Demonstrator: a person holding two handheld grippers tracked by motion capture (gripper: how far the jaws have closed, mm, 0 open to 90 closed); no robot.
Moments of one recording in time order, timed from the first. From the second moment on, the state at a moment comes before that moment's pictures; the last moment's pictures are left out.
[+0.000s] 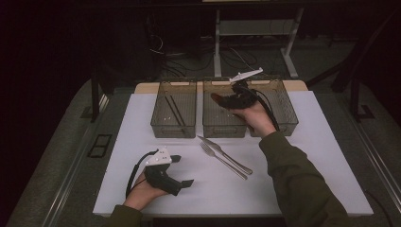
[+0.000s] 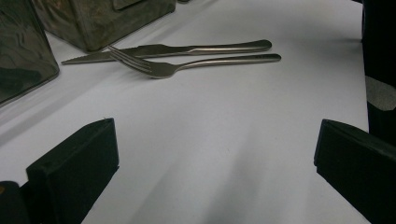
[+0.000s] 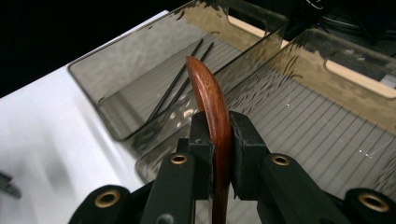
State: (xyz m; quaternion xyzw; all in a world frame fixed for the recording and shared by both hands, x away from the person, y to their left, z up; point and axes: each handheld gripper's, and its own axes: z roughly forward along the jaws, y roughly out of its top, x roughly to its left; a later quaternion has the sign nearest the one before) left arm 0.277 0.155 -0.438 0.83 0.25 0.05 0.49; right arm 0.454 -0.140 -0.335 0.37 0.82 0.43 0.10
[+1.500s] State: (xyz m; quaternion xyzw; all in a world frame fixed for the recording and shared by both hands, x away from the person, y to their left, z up) left arm 0.276 0.154 -0.437 0.84 0.25 0.05 0.49; right arm 0.447 -0.160 -0.351 0.37 0.80 0.47 0.08
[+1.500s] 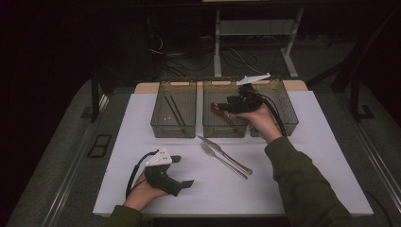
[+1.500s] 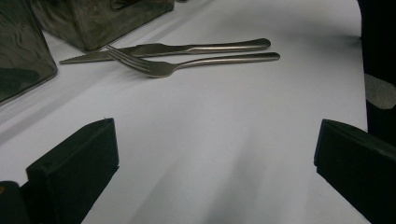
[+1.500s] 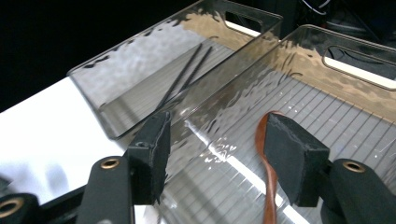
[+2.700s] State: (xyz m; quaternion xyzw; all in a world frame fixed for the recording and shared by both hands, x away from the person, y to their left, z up) left arm 0.274 0.153 -0.437 0.84 0.24 0.06 0.48; right arm 0.354 -0.208 -0.385 0.32 0.82 0.47 0.04
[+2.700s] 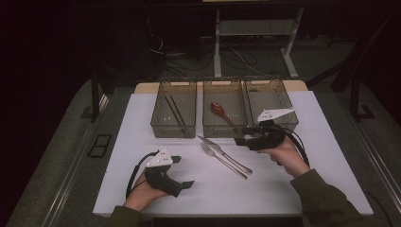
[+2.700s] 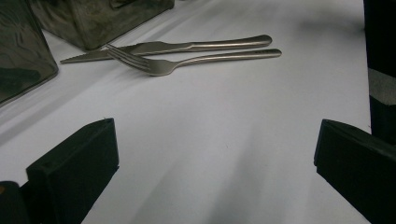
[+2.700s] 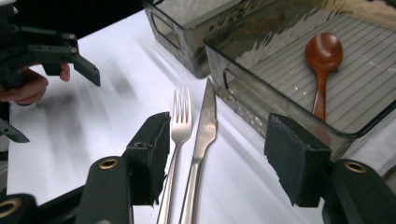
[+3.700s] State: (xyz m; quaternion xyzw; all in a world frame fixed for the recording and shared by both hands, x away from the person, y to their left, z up) left arm 0.276 0.152 -0.436 0.84 0.25 0.05 0.48; right arm 0.354 -0.165 -0.391 0.29 0.87 0.40 0.00
